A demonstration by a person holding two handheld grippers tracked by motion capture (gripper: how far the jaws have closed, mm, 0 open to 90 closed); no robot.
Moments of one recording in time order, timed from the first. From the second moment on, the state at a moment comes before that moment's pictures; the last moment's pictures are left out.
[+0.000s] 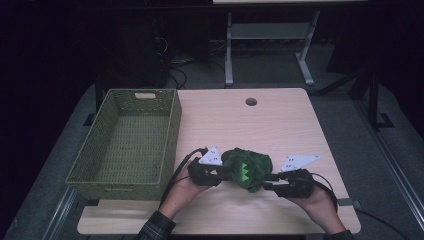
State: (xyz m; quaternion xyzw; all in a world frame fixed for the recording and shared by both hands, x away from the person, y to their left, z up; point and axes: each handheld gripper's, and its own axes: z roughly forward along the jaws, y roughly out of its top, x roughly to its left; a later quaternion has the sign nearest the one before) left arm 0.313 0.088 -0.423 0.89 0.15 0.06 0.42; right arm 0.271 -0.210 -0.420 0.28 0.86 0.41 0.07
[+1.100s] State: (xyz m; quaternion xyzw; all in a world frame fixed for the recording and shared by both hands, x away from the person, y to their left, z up) left arm 0.344 0.056 -0.432 0.91 0.17 0.04 0.38; right arm 0.314 -0.193 -0.435 0.30 0.89 0.35 0.04
